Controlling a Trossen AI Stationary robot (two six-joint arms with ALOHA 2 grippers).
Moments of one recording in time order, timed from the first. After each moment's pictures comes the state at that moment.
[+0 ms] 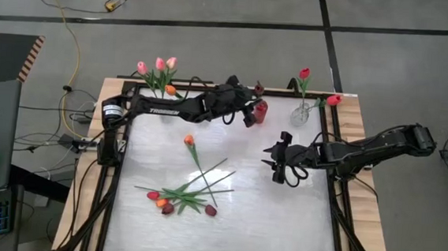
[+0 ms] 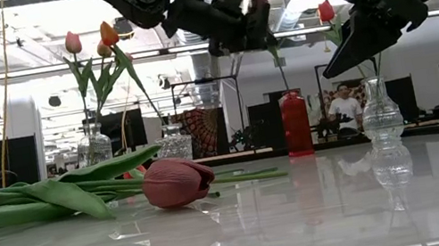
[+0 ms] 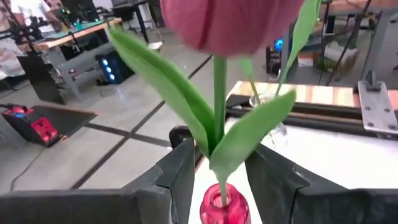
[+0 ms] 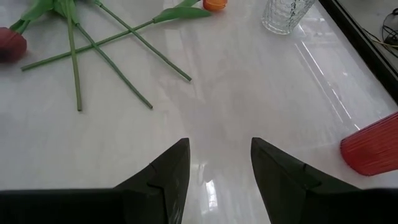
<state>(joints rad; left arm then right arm) 0.30 1.95 1.46 0.30 -0.25 0.14 0.13 1.07 0.52 -0.12 0.34 0.08</state>
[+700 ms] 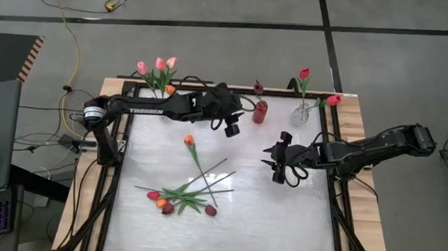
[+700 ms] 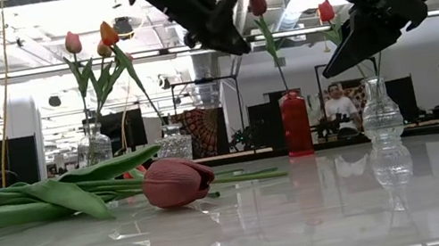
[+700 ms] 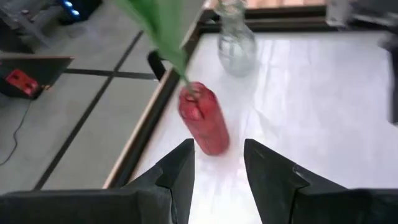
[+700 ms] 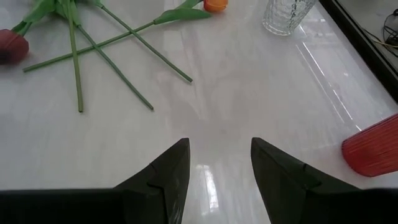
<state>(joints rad) 0.24 1.77 1.46 -0.25 -0.25 0.14 0.13 1.07 0.52 -0.12 0.34 0.08</state>
